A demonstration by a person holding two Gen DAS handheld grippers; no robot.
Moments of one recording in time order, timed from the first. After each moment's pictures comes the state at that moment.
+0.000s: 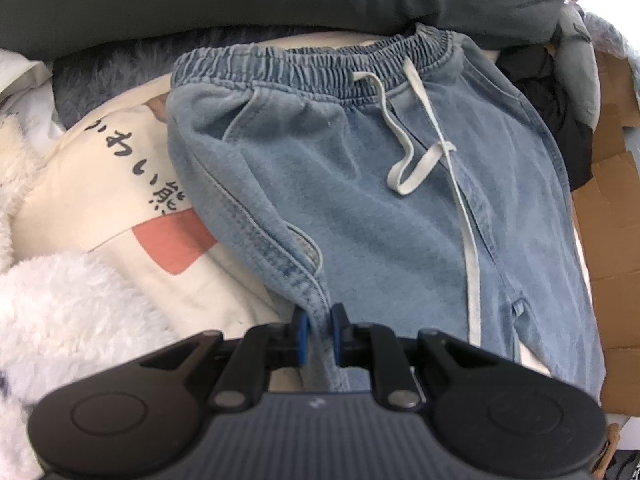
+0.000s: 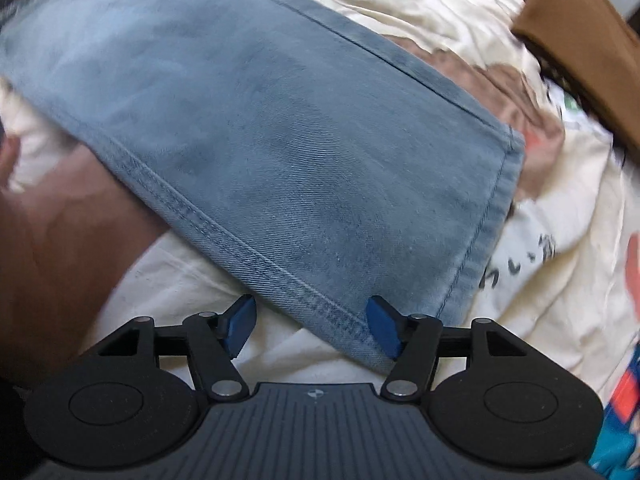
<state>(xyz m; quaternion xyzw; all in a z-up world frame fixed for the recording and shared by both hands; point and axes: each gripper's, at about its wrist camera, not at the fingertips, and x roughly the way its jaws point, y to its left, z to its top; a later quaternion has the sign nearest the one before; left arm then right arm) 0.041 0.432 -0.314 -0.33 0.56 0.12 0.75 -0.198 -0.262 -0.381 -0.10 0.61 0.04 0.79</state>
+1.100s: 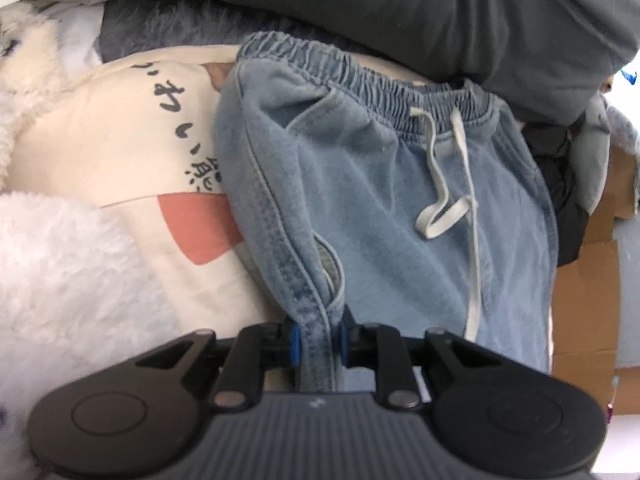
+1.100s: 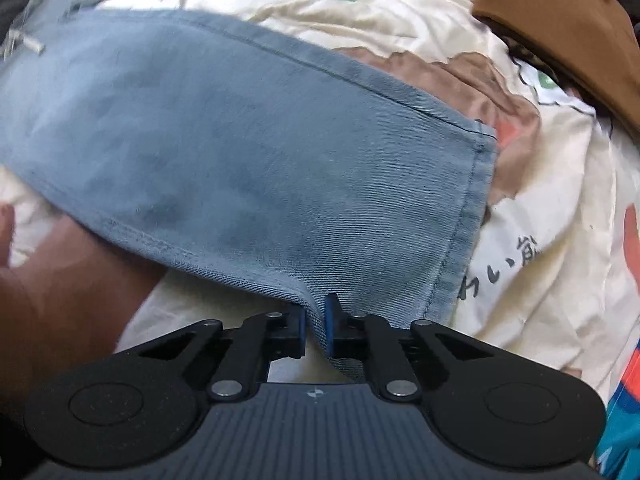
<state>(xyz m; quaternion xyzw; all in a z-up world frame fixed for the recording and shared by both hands) 0.012 0.457 -0.347 -0.45 0.48 0.15 0.74 -0.187 -0.293 -0.361 0.01 0.61 0.01 0.79</state>
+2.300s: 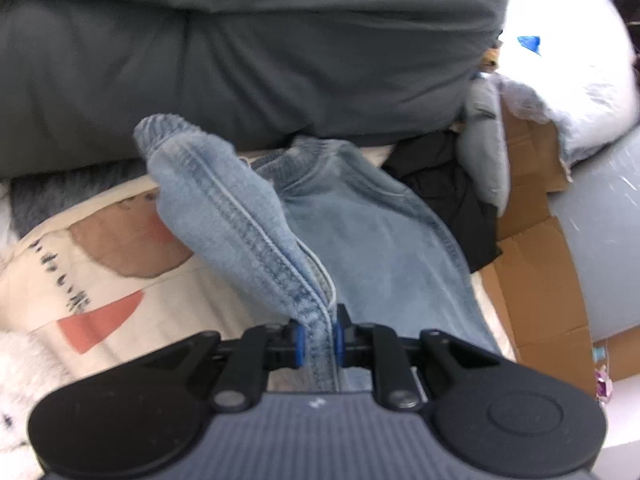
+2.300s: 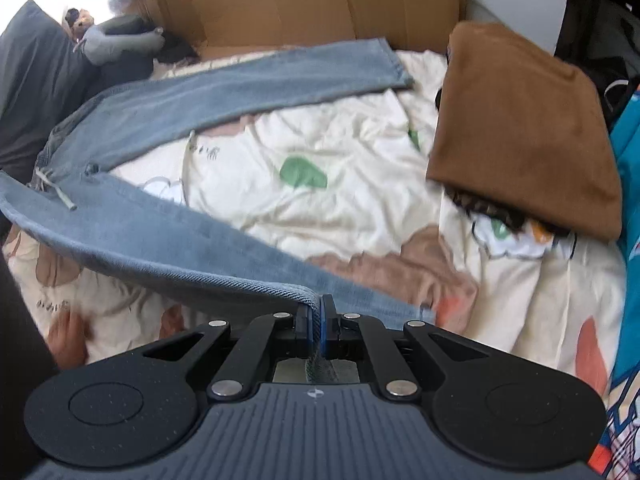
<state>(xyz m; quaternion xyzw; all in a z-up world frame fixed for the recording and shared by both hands) 0.095 0.383 -0.202 -0.35 0.44 0.11 0.82 -0.114 -0.352 -0.241 0.07 0.49 0.02 0.87</state>
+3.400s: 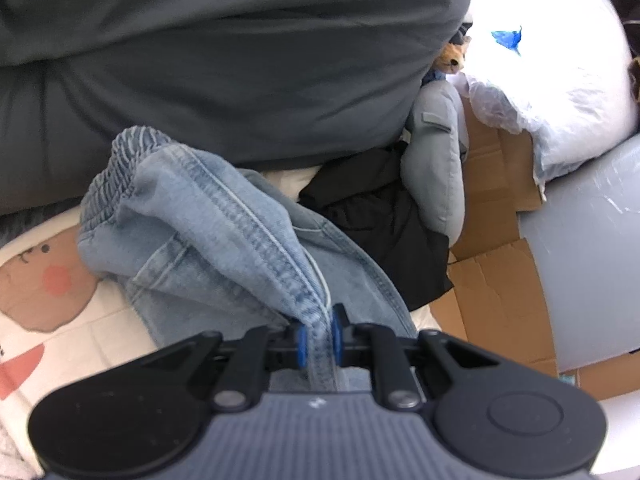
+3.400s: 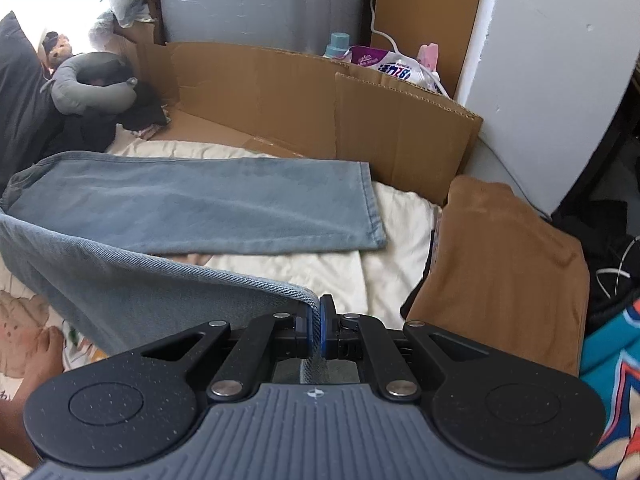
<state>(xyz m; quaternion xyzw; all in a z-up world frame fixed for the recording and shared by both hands) 0.212 0.355 -0.184 -0.37 0.44 0.09 0.81 0.075 -0.385 -0.171 -0.02 0.44 -0.01 0.90</state>
